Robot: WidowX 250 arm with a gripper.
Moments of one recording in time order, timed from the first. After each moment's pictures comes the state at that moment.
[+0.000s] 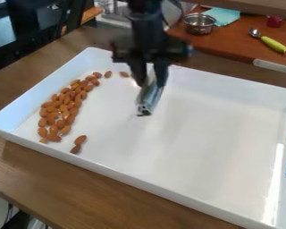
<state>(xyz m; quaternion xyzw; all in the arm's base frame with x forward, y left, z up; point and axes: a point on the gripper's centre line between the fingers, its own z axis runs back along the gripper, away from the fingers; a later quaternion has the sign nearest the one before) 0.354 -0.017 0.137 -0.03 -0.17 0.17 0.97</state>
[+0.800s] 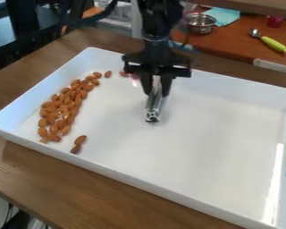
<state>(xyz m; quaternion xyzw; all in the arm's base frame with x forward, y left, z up) 0.391 0.006 0.100 0.01 -0.16 0.19 0.97</state>
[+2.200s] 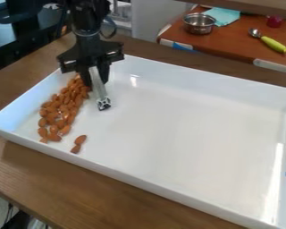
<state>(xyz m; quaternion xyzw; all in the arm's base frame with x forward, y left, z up) 0.359 0.108 0.096 0.02 -0.17 0.44 0.88</state>
